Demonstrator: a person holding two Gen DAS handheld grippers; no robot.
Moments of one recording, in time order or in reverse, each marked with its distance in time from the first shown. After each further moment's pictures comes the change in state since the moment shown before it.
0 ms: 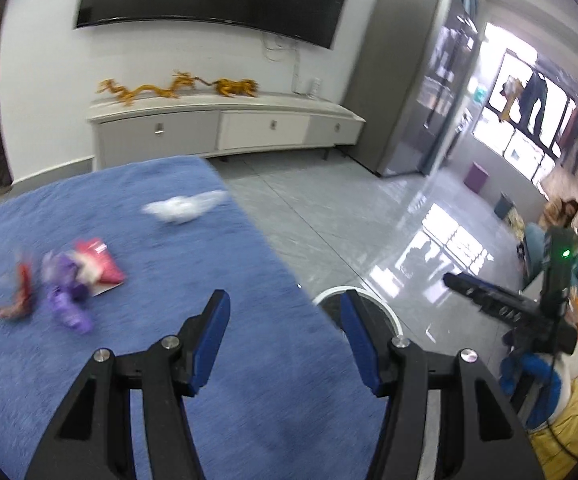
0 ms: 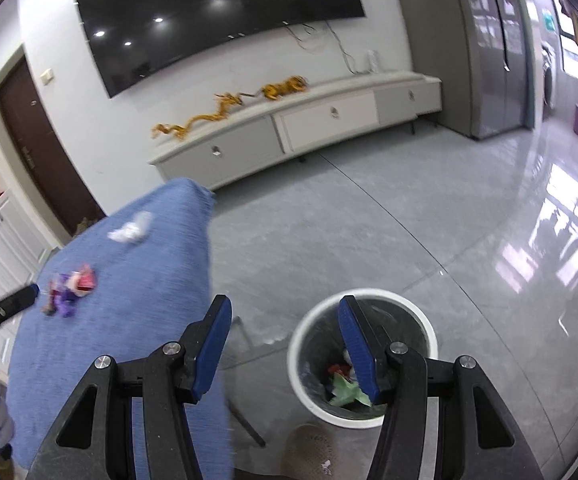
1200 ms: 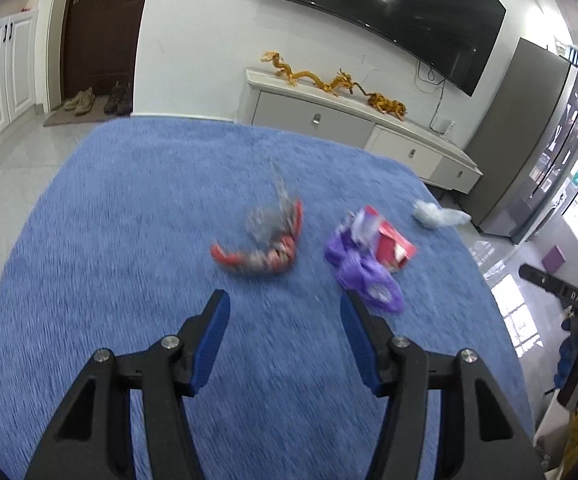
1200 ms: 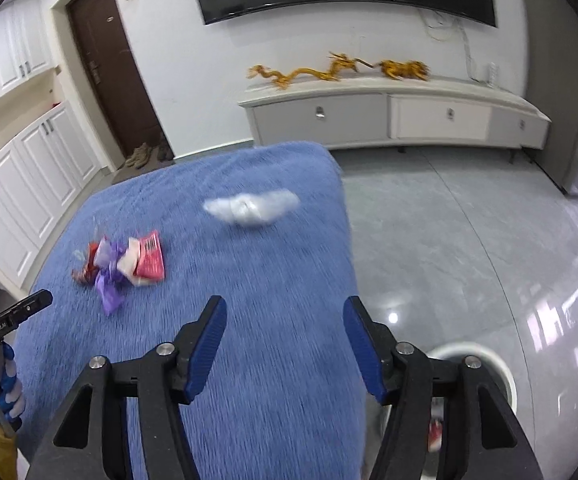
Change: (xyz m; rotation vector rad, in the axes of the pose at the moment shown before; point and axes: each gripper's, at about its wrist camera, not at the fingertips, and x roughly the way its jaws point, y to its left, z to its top) left arm -0.032 0.233 -0.047 -0.307 -0.038 0.294; right arm 0.130 0.164 0.038 -0.296 0.149 0.180
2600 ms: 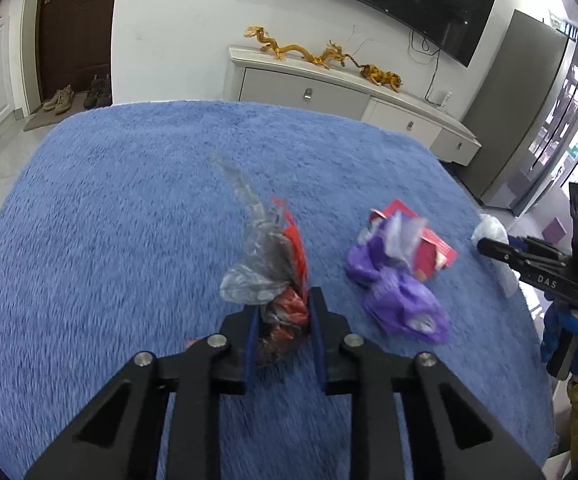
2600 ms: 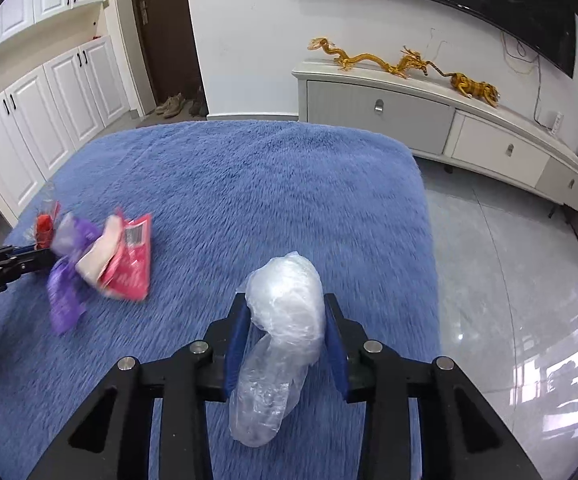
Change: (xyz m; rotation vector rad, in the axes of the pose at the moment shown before) left arm 0.060 0.008 0.019 0.057 0.093 -0.031; right arm 0.098 0.034 0.016 -0.224 0.086 0.039
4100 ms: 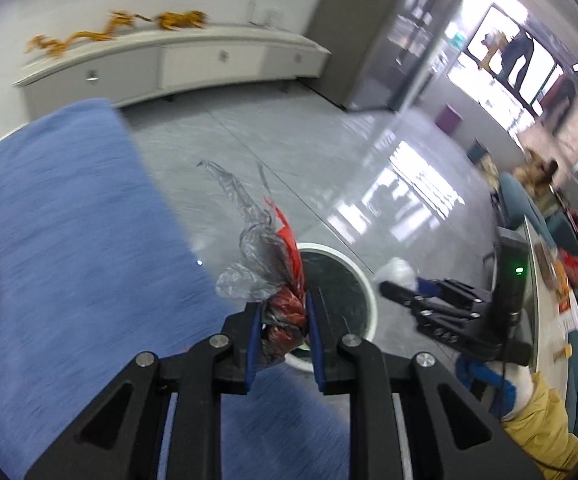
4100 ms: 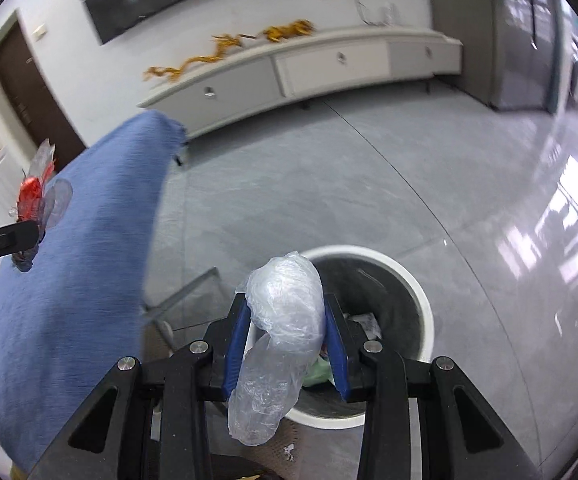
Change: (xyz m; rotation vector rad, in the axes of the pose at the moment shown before) left arm 0.033 -0.374 -0.040 0.385 0.236 -0.355; right arm -0.143 -0.190 -0.221 0.513 -0.015 -0.165
